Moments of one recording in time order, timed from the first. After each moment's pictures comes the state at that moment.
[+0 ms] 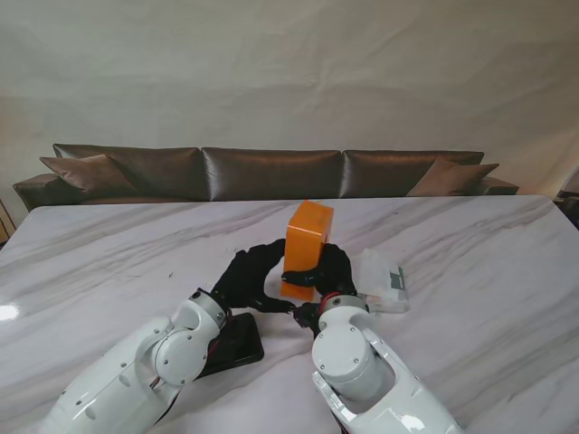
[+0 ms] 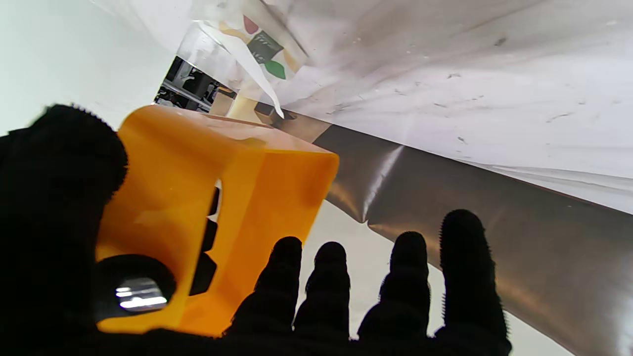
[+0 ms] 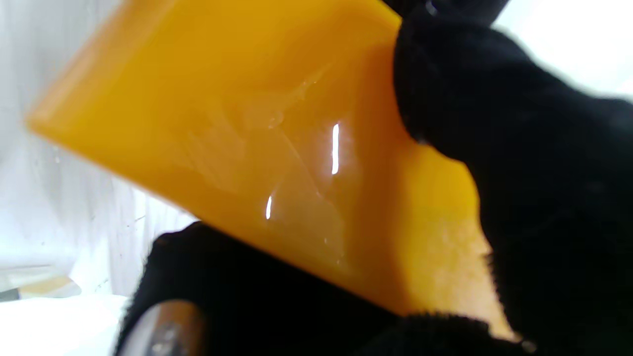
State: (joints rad) left arm 1.35 -1.12 -0.90 -1.49 0.64 -0.13 0.12; right arm -1.48 -1.35 0.96 -1.66 -0.08 0.33 -0.59; left_hand 0.28 -0.71 0.74 -0.20 0.15 0.04 0.18 0.41 0.18 -0.04 0.18 0.21 0.12 0.19 0.36 0.42 -0.04 0.27 1.30 0.49; right_hand 0.50 -1.40 1.36 -0.08 1.18 -0.19 1.36 1.06 1.33 -0.10 1.30 1.05 1.25 -0.05 1.32 0.84 1.20 -0.03 1.88 0.63
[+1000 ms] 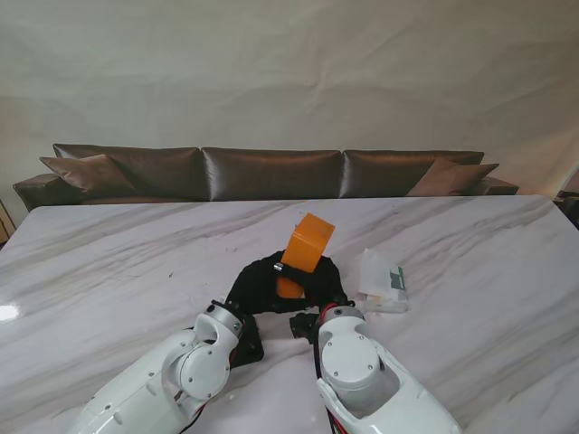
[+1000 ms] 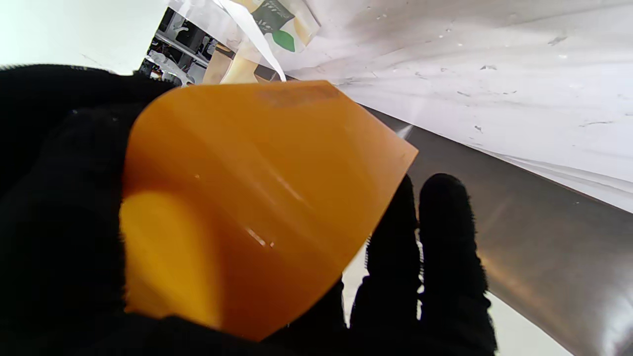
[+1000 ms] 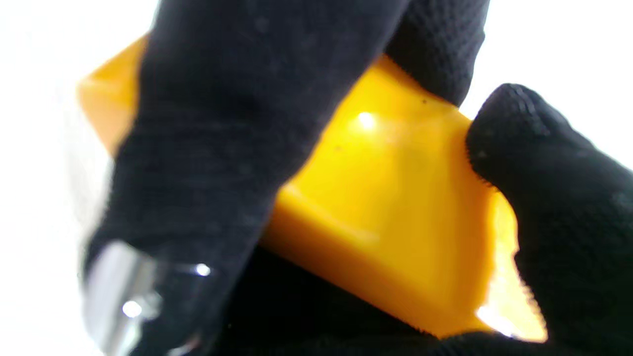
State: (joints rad) left arm 1.32 -1.18 -0.80 -1.39 0.61 -0.11 0.35; right arm -1.49 -1.33 0.95 -1.61 0.13 0.16 -0.51; left_hand 0.40 -0.59 0.49 -0.09 0.14 -0.09 1.12 0.96 0.40 -0.15 0.96 0.85 0.50 0.08 0.98 0.97 0.35 0.08 1.30 0.72; right_hand 0.31 -0.86 1.13 -0.13 1.06 -0.16 1.21 0.88 1.28 -0.02 1.03 0.94 1.22 0.04 1.22 0.68 1.14 0.06 1.90 0.55
